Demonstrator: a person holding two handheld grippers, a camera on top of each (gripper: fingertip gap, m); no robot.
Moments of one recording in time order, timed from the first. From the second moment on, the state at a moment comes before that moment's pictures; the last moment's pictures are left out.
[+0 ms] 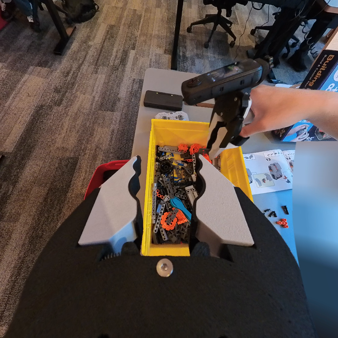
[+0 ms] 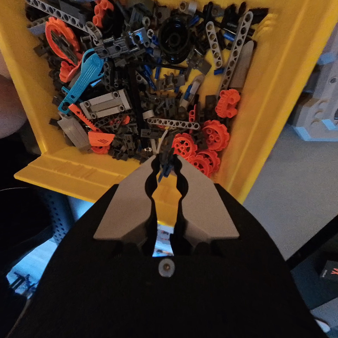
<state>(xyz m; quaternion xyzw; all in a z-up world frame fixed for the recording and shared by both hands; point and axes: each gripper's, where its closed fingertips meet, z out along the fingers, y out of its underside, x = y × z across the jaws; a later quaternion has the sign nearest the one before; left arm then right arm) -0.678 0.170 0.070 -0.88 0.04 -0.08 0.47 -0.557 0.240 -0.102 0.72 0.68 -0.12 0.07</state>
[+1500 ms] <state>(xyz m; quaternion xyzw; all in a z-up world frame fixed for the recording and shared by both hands) -0.688 0.164 0.082 -0.86 0.02 -0.09 0.50 -0.624 0.243 -0.138 0.64 0.76 -0.09 -0.07</state>
